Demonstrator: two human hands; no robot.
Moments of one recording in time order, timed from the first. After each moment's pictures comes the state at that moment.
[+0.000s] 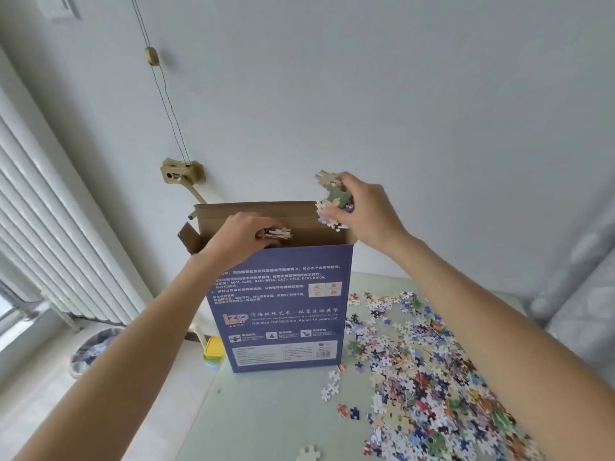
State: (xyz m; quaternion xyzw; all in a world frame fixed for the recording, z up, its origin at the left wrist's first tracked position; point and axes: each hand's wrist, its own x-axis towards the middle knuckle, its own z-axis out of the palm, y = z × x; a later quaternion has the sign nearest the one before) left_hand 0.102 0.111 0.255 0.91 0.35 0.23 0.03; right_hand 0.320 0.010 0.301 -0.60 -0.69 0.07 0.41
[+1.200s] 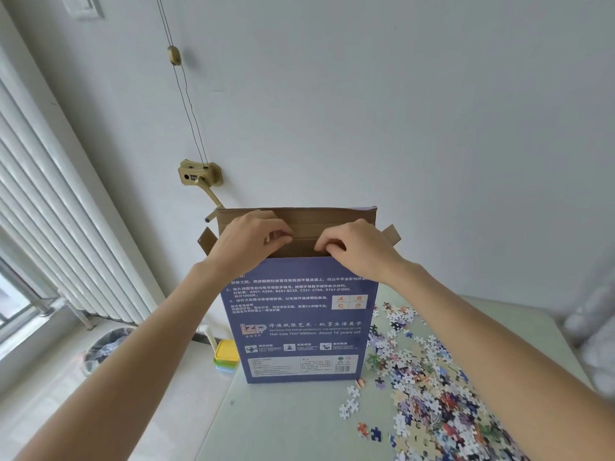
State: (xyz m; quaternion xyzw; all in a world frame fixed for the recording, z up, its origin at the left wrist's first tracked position) left_hand 0.083 0.112 0.260 0.90 0.33 0.28 -0.02; right_hand 0.289 0.038 0.264 -0.60 -0.76 0.06 0.23
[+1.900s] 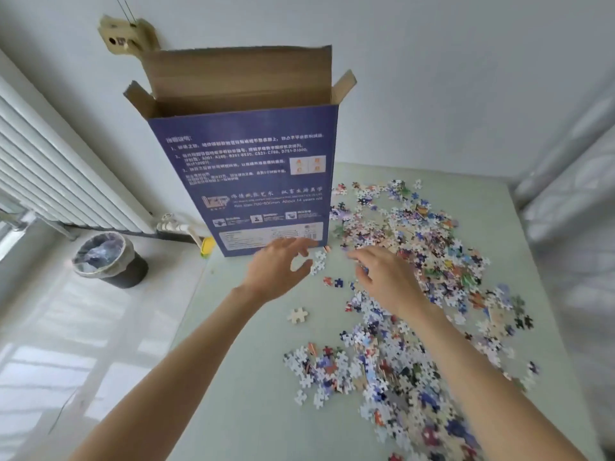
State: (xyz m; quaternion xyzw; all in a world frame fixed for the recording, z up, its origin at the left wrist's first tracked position) left_hand 0.120 -0.062 0.078 0.90 0.38 0.15 0.16; right_hand 0.320 -0.163 0.080 -0.69 -0.69 0.07 0.20
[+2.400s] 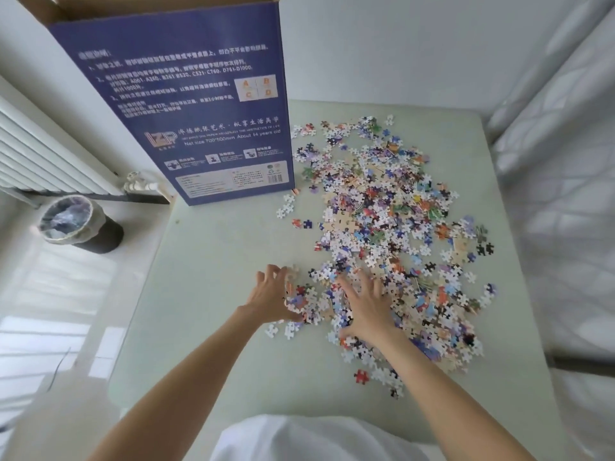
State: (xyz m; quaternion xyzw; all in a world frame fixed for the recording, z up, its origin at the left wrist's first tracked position) left_hand 0.121 -0.180 -0.043 0.82 0.45 -0.16 0.30; right_hand 0.300 -0.296 -0.039 -0.77 -0.56 0.27 -0.11
